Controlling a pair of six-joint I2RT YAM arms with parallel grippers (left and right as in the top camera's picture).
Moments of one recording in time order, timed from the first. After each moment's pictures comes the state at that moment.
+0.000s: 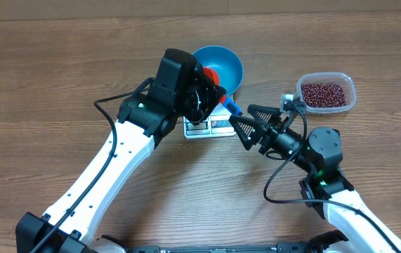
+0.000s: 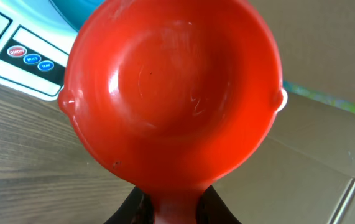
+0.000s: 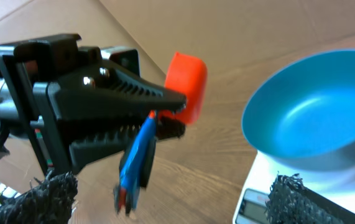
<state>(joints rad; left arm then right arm) -0.50 1.53 1.33 -0.52 0.33 -1.46 0.31 1.15 0.42 0.66 -0.56 0.68</state>
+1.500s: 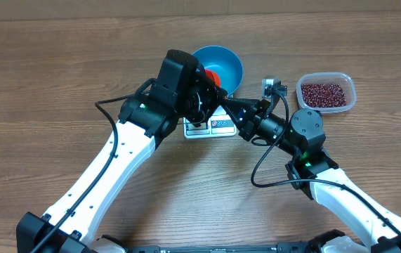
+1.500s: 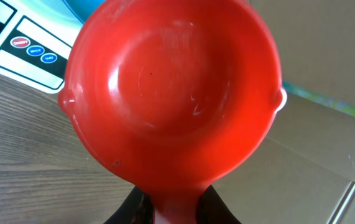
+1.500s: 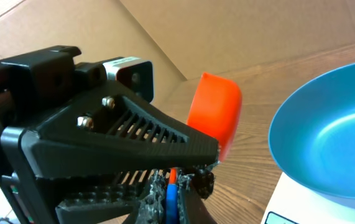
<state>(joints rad) -0.51 1.53 1.33 -0.54 0.33 -1.49 0.38 1.32 0.56 0.70 -0.55 0.68</state>
